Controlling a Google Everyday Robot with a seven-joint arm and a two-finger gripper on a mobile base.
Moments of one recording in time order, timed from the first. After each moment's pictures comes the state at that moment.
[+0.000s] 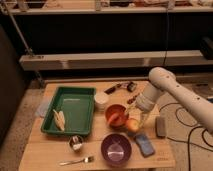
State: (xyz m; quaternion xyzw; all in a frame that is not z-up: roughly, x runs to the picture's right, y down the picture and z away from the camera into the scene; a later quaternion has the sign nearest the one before) arm 0.152 0.155 0.747 -0.38 -0.37 -0.22 0.82
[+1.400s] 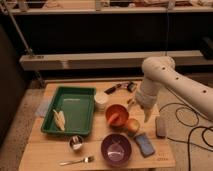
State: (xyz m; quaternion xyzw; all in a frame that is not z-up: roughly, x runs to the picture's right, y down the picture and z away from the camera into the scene) arm 0.163 0.118 0.683 -0.35 -0.26 -0.37 0.82
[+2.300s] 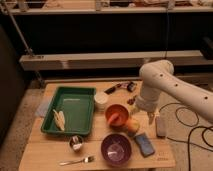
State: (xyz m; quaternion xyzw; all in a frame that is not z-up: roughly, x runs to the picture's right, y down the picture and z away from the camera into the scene) arm 0.176 0.140 0.673 -0.30 -0.28 -0.55 0.73
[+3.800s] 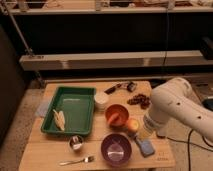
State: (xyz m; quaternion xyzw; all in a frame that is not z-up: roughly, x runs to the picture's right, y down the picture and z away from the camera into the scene) arm 0.189 0.185 0.627 -0.10 -0.31 -0.87 0.37
